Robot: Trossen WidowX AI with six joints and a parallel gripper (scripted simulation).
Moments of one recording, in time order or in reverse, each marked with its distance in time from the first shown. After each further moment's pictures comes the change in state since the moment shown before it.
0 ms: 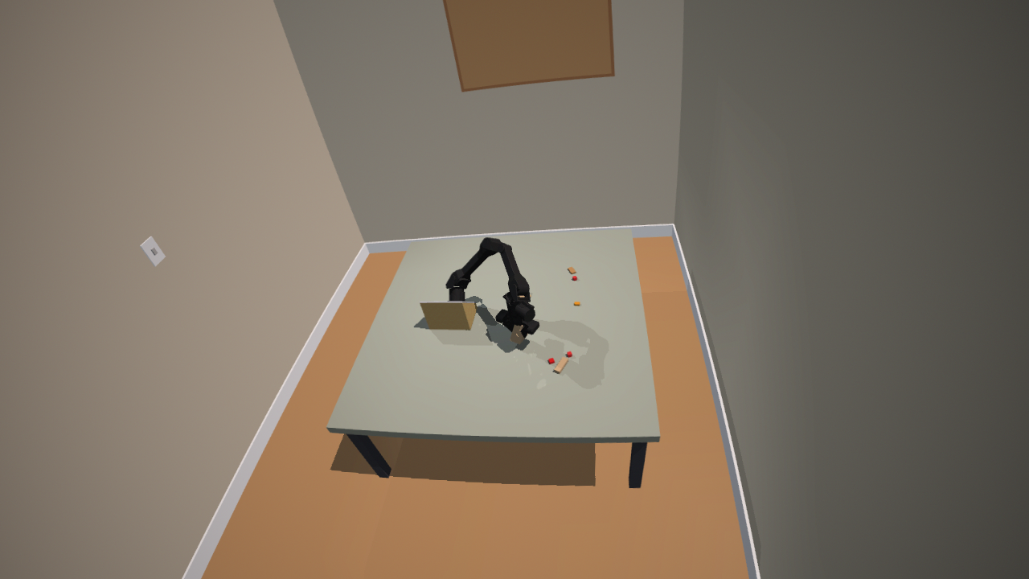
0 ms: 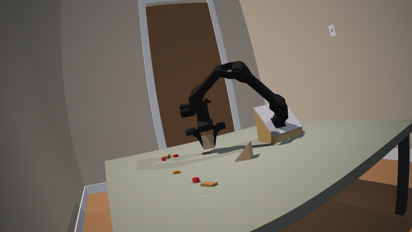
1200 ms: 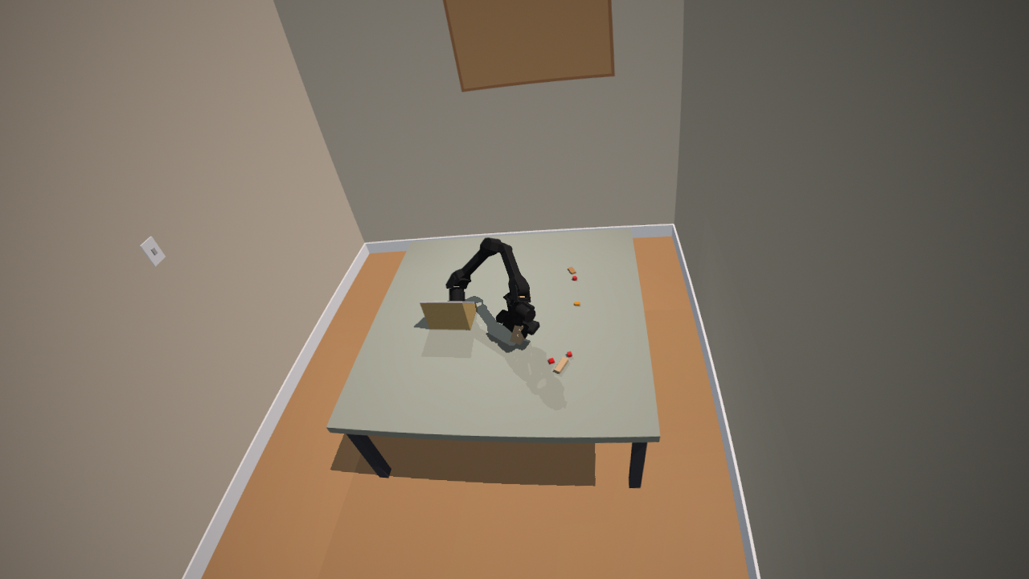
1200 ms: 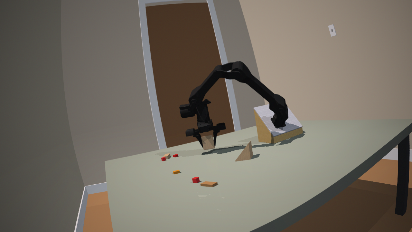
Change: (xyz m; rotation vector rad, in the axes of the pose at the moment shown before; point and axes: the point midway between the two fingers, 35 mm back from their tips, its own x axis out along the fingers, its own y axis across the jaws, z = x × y) arm 0.003 0.000 0.000 -0.005 0.002 0.001
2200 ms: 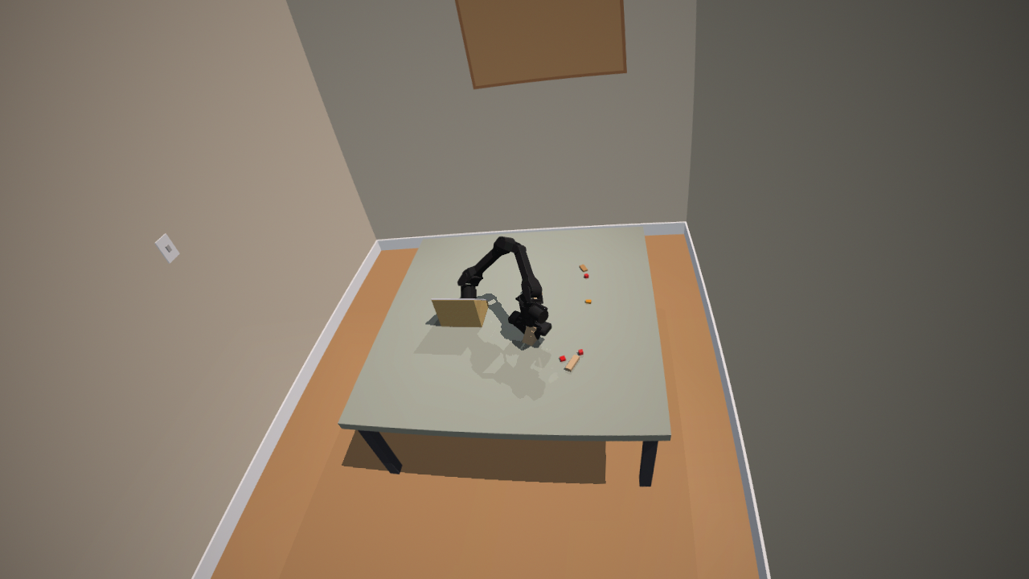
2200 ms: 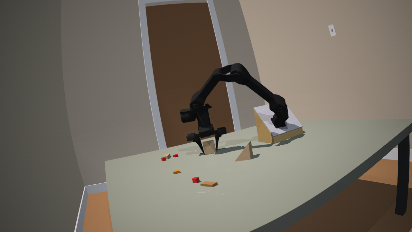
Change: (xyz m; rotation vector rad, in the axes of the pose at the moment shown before) arm 0.022 0.001 0.000 -0.005 0.004 0.008
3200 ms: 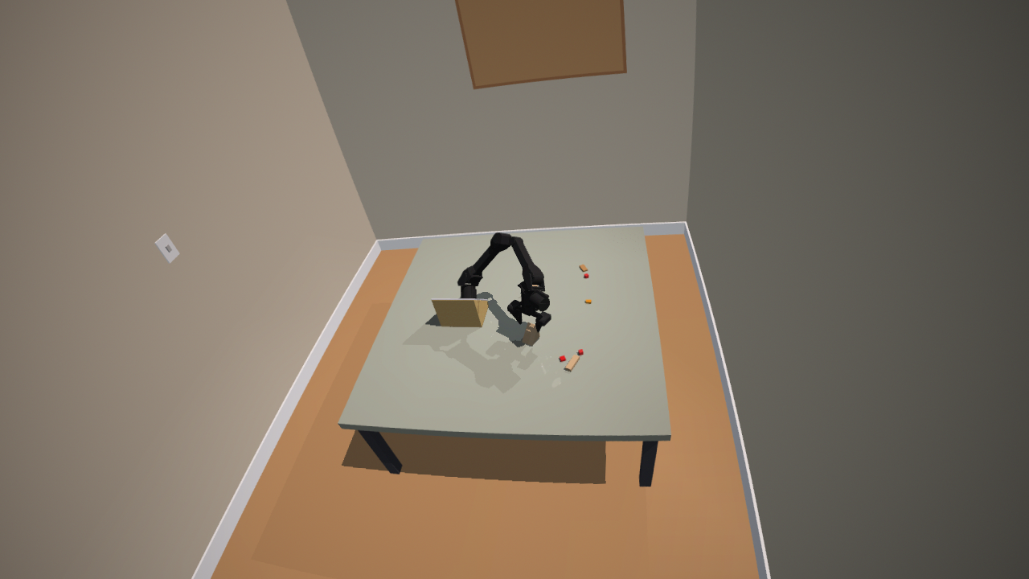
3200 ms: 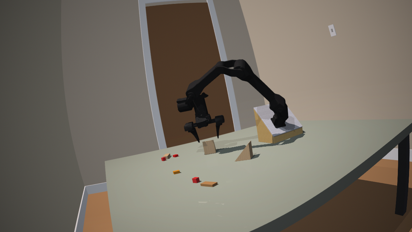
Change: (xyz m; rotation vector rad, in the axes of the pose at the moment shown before) arm -0.056 0.001 0.003 0.032 0.116 0.027
